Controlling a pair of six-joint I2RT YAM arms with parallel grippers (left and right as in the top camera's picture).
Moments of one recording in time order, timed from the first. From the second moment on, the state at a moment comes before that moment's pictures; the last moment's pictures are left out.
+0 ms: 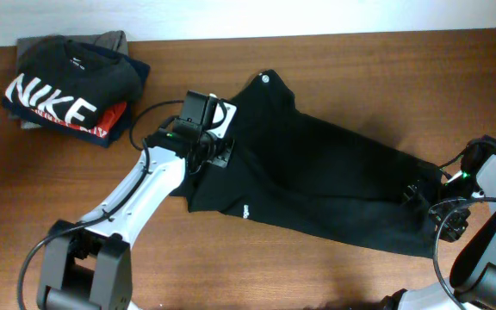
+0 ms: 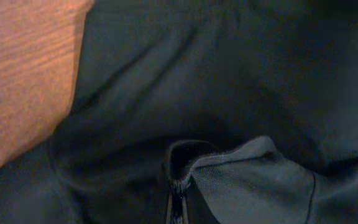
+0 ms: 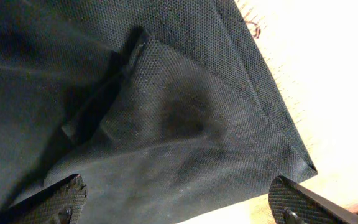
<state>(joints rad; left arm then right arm) -0.38 1.73 1.21 -0.49 0.13 0.02 -0.55 1.72 1.07 -1.10 -0.14 0.35</state>
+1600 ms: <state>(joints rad) -0.18 1.76 1.27 -0.83 -0.07 -0.48 0.13 1.50 1.09 -0.82 -0.50 -0.13</state>
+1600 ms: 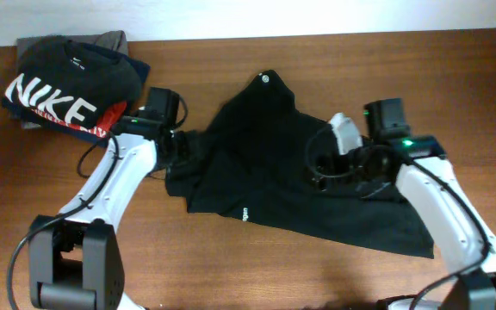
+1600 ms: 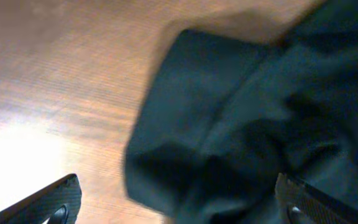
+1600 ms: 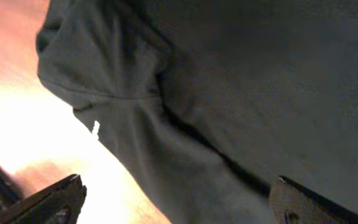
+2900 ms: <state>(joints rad) -0.16 1.76 1.27 -0.85 -0.06 -0.49 0.33 1.81 1.09 -0.68 -0.44 -0.34</state>
